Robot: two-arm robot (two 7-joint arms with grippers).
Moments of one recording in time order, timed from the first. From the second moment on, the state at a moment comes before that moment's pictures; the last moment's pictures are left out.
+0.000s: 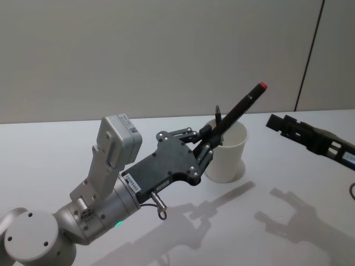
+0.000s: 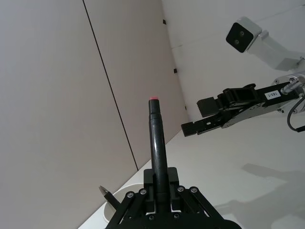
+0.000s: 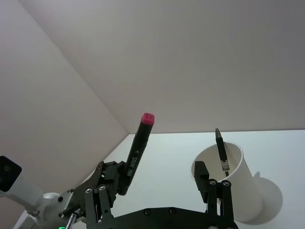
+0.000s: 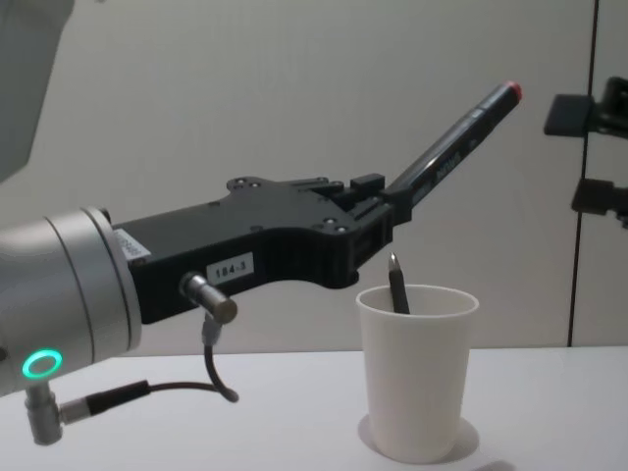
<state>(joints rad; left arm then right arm) -0.10 0.47 0.40 -1.83 -0.34 -0.07 -0.44 -0.01 0.56 -0.10 -1.91 1.14 0.47 0.43</state>
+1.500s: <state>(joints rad) -0.10 0.47 0.40 -1.83 -0.34 -0.07 -0.44 0.06 0.42 -0.24 -1.90 1.15 0.40 0.27</state>
